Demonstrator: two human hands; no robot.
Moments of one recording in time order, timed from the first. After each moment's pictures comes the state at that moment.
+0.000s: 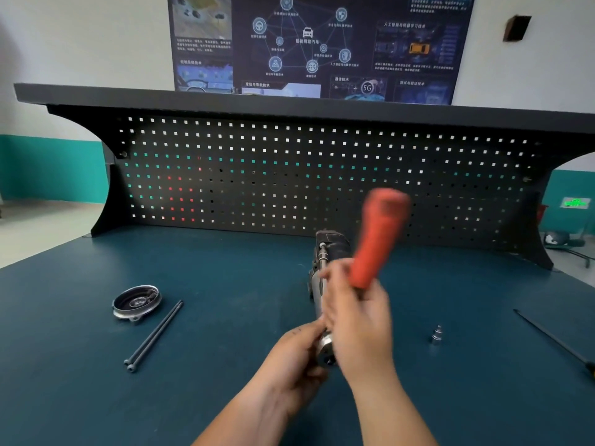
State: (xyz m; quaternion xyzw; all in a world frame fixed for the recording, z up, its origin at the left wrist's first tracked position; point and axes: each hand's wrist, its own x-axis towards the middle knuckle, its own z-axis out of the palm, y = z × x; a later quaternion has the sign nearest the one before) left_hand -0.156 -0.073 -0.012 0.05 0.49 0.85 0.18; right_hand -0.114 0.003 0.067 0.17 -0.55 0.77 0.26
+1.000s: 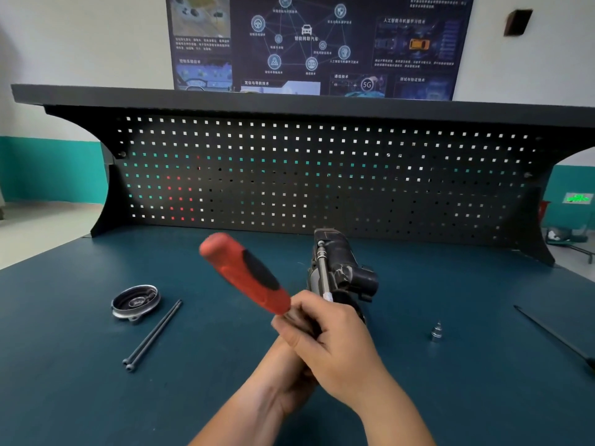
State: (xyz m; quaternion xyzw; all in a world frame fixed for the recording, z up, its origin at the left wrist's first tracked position) left_hand -0.134 -0.069 0.004 0.11 0.53 0.84 0.09; right_hand -0.115 0.016 0.047 0.34 -0.79 0.43 0.27
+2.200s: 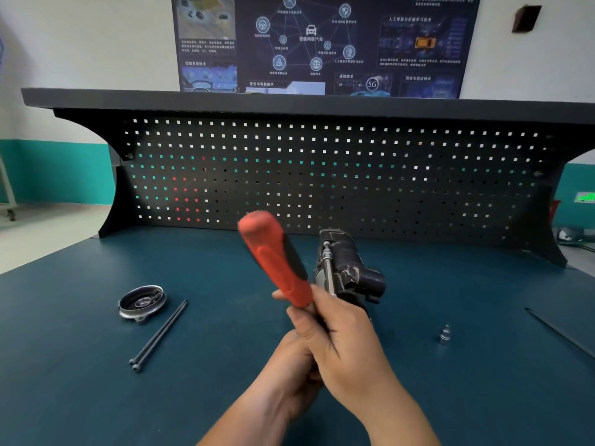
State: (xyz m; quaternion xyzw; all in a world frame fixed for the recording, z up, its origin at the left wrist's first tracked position) left_hand -0.124 -0.067 0.016 0.10 0.53 0.83 0.10; right_hand -0.111 0.013 0.049 0.32 -0.78 0.47 0.27
